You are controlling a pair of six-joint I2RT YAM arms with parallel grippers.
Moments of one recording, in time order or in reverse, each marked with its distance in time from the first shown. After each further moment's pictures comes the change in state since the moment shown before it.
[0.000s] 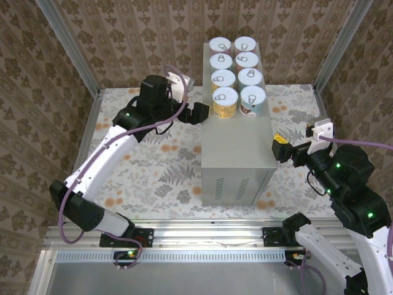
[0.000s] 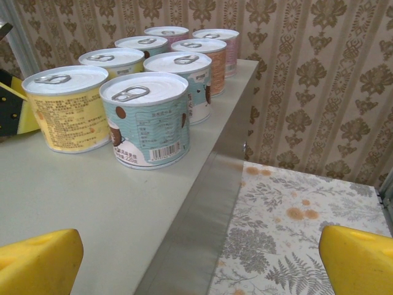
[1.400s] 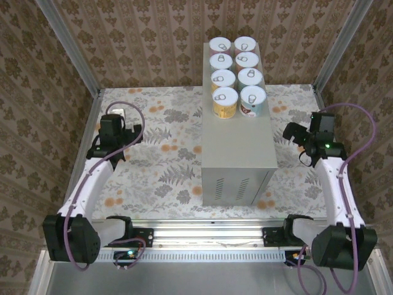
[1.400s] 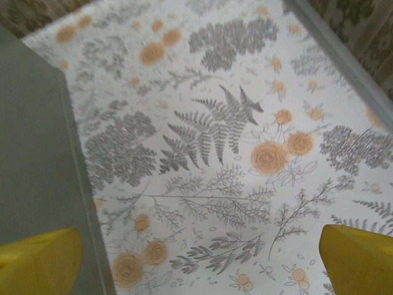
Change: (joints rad) left arm 0.500 -0.311 -0.700 0.194 -0.474 0.064; right arm -0.550 0.499 -0.243 0.118 -0.042 0.327
